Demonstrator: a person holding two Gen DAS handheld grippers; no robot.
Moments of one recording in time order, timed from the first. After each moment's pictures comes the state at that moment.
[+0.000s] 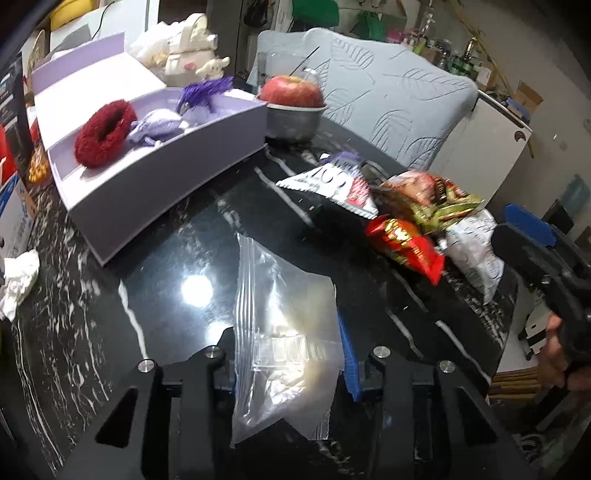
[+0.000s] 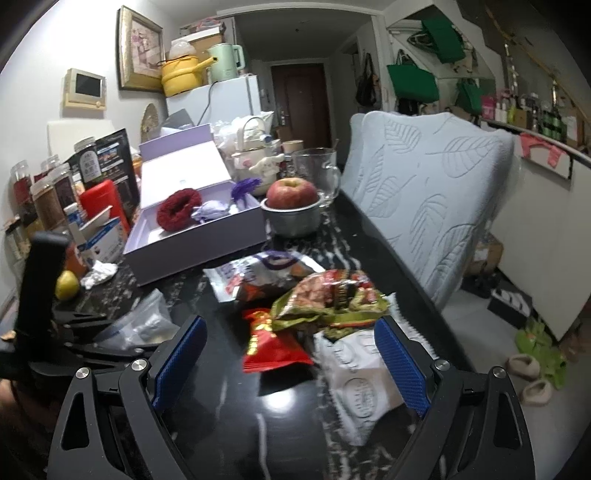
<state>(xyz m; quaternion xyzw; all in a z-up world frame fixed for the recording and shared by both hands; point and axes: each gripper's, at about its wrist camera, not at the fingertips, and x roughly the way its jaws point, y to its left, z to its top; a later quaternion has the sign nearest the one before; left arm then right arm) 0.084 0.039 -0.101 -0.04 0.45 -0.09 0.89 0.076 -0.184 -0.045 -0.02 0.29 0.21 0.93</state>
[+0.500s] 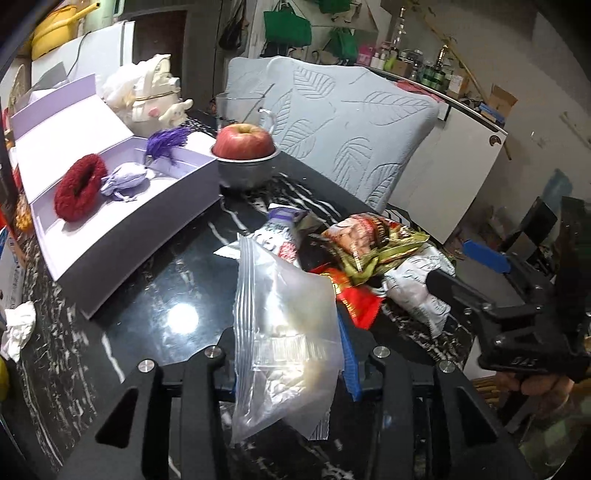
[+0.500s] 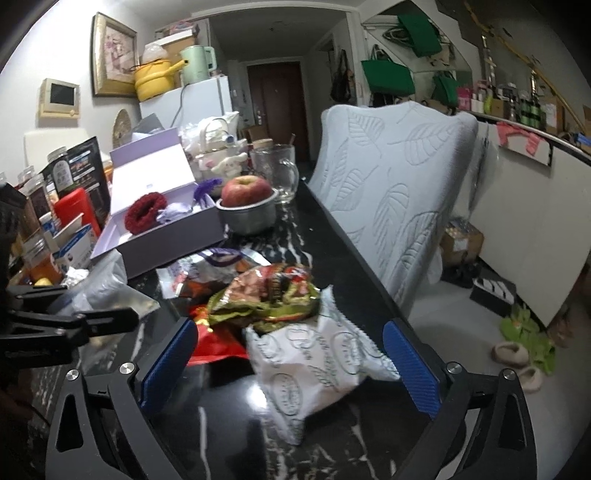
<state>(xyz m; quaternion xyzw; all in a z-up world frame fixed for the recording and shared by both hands) 0.086 0.007 -0.056 -0.03 0.40 -0.13 0.90 0.092 -0.222 -0.055 0.00 0.30 0.18 0.94</state>
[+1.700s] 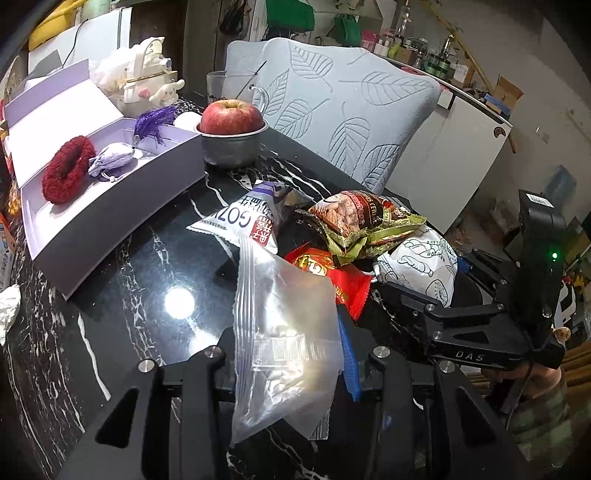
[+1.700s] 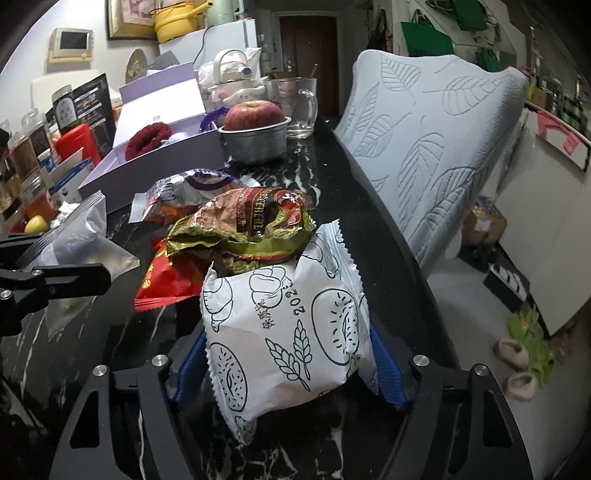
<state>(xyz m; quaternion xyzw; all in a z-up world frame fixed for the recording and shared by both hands) 0.088 -0.017 -0.071 -0.03 0.43 -0.13 0.89 0.120 -0.224 -0.100 -0.06 0.39 0.23 0.89</state>
